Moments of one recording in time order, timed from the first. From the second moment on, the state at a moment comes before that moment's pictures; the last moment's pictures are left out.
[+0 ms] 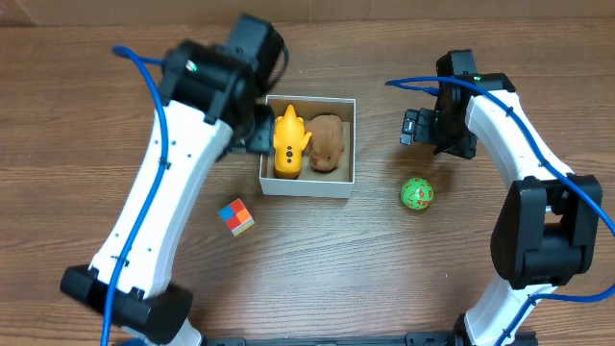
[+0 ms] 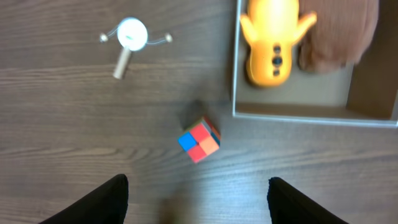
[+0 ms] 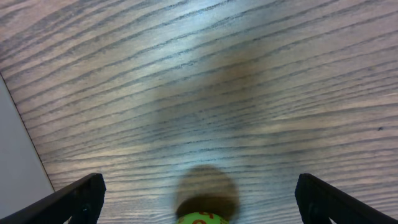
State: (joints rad) left arm -0.45 1.77 2.03 -1.66 -0.20 -0.39; right arm 0.07 1.95 1.52 -1.00 -0.03 0.30
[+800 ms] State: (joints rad) left arm -0.43 1.54 1.02 -0.98 -0.06 -0.11; right arm 0.07 1.95 1.52 -1.00 -0.03 0.30
